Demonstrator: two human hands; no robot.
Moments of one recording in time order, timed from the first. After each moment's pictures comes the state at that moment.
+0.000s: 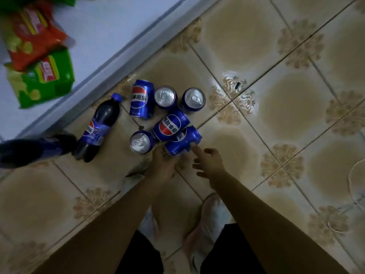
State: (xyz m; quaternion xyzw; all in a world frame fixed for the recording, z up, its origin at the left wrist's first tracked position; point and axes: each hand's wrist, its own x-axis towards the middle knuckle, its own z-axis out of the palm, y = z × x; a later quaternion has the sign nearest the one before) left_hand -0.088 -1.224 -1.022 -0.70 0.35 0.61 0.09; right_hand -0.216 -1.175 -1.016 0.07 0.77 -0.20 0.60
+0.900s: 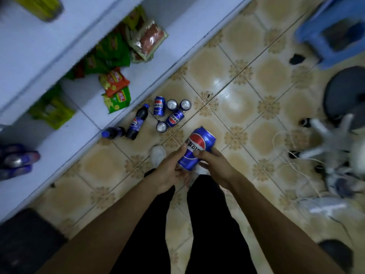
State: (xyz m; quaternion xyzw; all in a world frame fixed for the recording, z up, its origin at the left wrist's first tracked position) left_hand -0.045 -1.200 -0.571 -0.54 0.15 0.83 0.06; right_hand -0.185 -1.132 -0.572 0.01 0.66 -0.35 0.67
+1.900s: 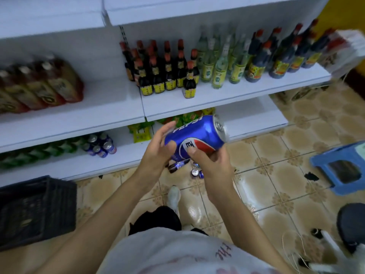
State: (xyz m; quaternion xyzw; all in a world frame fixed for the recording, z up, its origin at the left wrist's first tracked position) left_hand 0.105 -1.082 -0.227 -0.44 0.41 0.64 -0.49; right_hand -0.037 -1.057 -0.221 -0.35 0.49 -0.55 0.58
